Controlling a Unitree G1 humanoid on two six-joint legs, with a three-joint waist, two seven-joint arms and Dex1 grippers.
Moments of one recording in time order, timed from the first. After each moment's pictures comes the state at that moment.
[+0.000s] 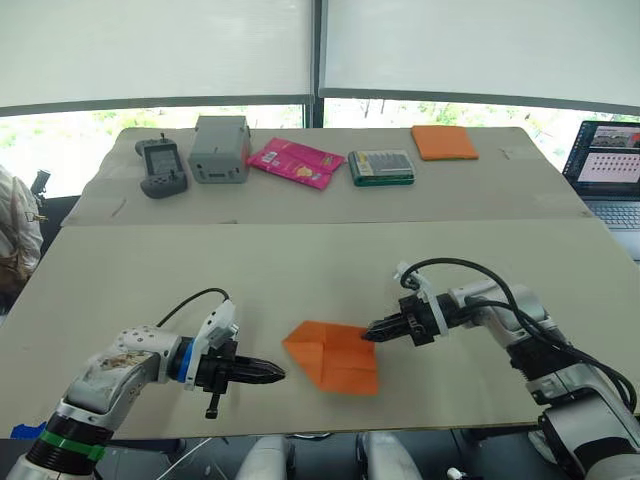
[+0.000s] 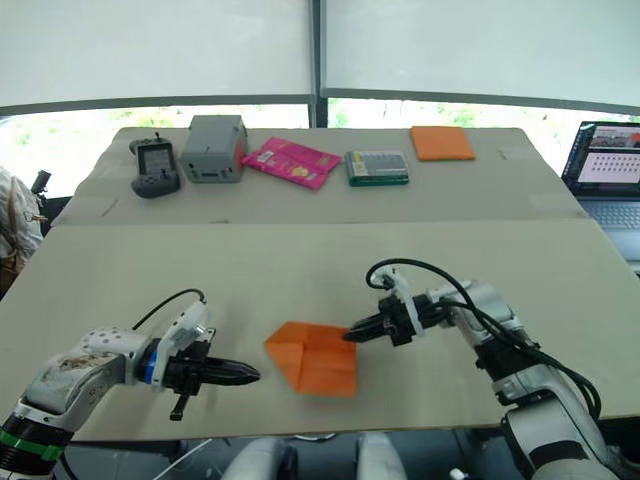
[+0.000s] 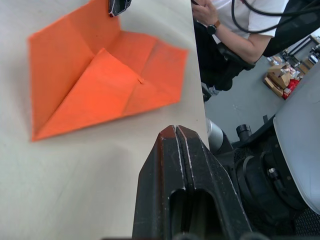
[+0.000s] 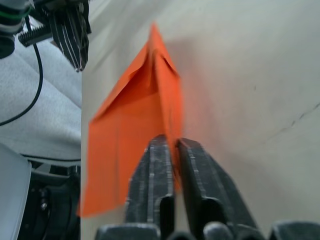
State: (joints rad) left arm -0.12 0.80 -0.09 -0.22 -0.59 0.63 -1.35; right arm -0.64 -0.63 0.32 0.25 0.45 0.81 1.37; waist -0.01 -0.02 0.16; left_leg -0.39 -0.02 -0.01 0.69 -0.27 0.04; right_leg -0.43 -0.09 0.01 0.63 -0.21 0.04
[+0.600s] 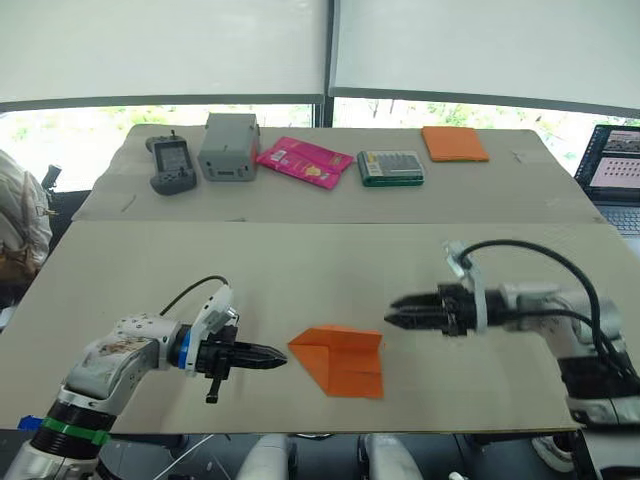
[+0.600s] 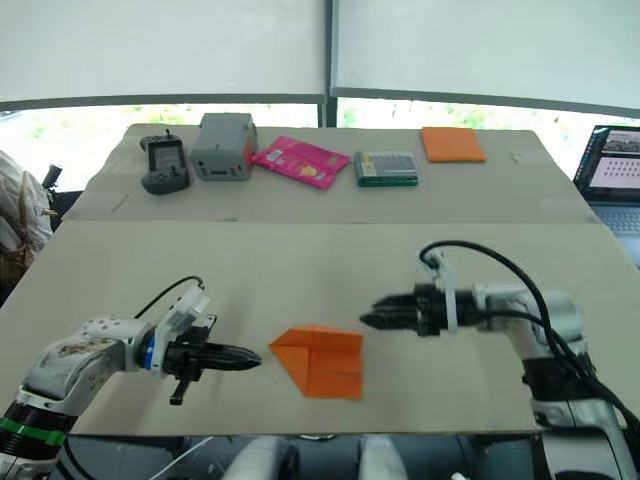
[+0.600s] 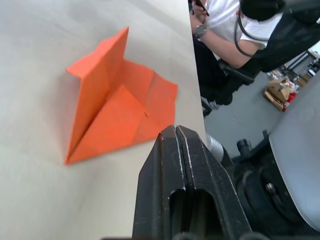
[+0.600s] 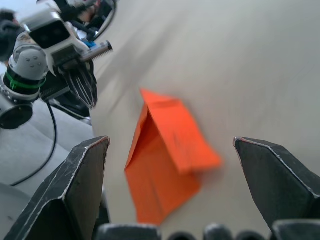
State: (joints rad) left arm -0.21 0.74 -0.09 -0.18 -0.62 0.63 -1.34; right arm -0.37 -0.68 -0.04 -0.03 0.71 1.22 1.12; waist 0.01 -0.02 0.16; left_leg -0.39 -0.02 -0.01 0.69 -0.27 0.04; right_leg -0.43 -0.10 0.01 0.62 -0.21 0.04
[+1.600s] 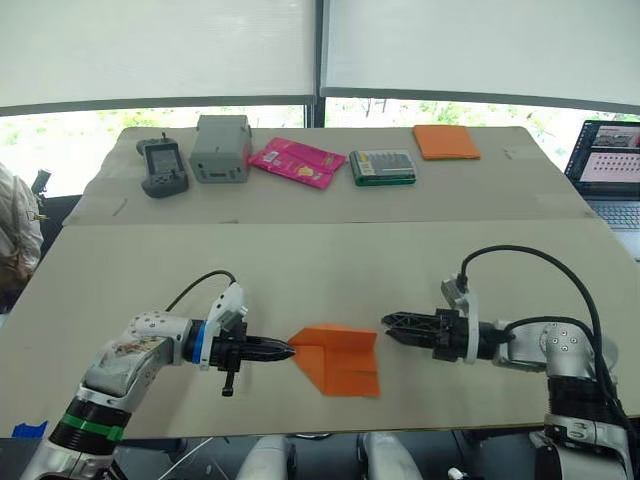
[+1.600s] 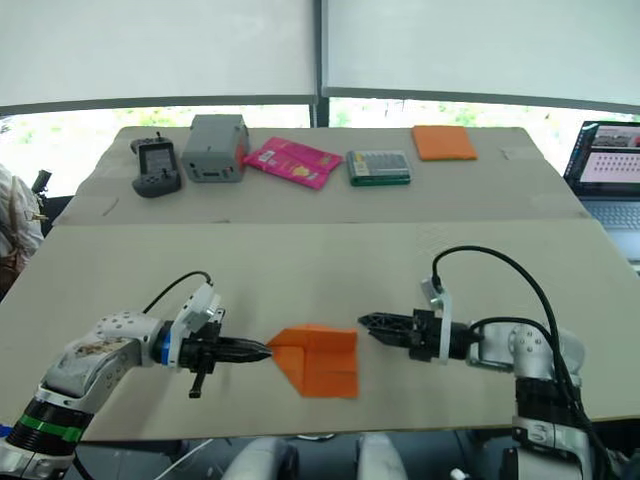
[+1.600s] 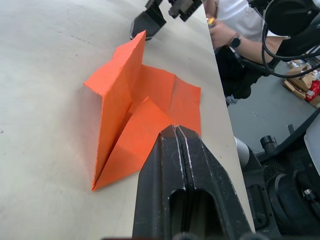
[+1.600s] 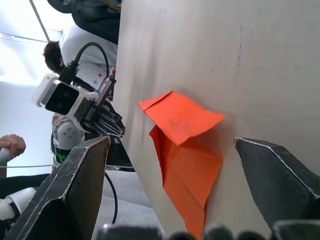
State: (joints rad) left arm -0.21 0.72 -0.11 -0.16 -0.55 0.56 -1.30; right arm -0.39 -0.48 -0.31 0.06 0.94 1.57 0.70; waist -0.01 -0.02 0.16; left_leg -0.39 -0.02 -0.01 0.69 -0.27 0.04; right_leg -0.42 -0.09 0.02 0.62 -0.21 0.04
